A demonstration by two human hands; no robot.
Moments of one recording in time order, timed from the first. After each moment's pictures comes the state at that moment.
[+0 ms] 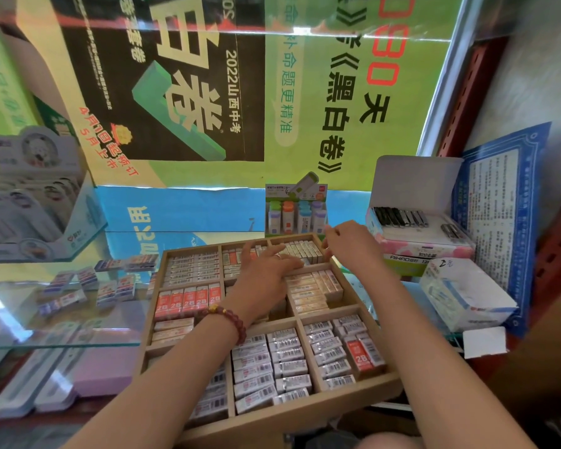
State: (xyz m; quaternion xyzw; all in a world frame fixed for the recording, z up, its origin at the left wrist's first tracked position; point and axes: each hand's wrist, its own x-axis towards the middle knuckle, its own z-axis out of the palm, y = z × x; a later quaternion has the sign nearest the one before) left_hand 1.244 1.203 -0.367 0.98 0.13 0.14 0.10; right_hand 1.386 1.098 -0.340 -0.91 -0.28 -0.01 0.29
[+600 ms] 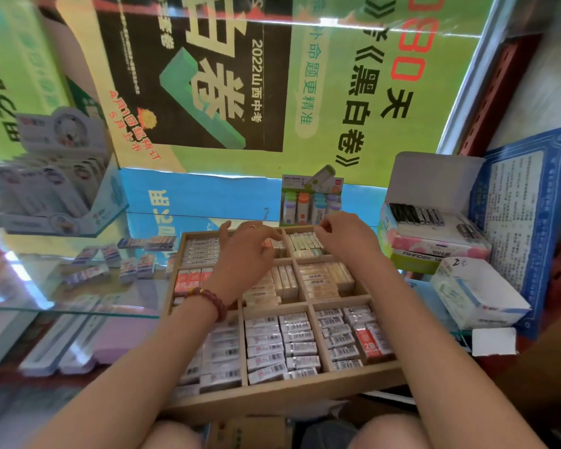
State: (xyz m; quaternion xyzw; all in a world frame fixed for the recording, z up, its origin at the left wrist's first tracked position) left_hand 1.211 1.225 -0.354 0.92 0.23 0.26 0.17; right_hand 1.346 1.104 -0.321 -0.89 -0.40 -0.05 0.20
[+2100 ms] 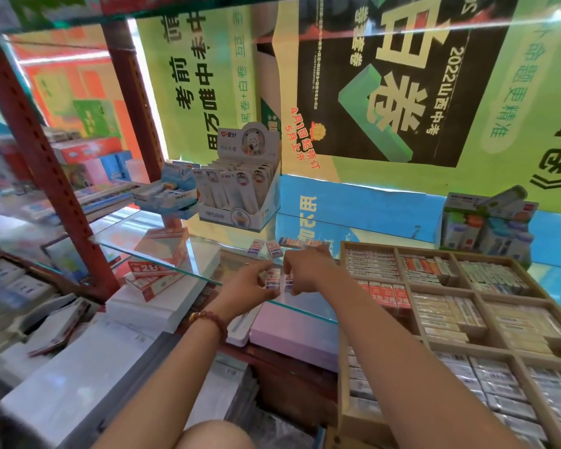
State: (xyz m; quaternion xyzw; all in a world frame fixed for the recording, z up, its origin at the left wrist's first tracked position) left_hand 1.004 1.367 -0.400 0.84 0.45 0.17 0.26; right_hand 1.139 1.310 -0.352 -0.75 -0.66 0.05 -0.04
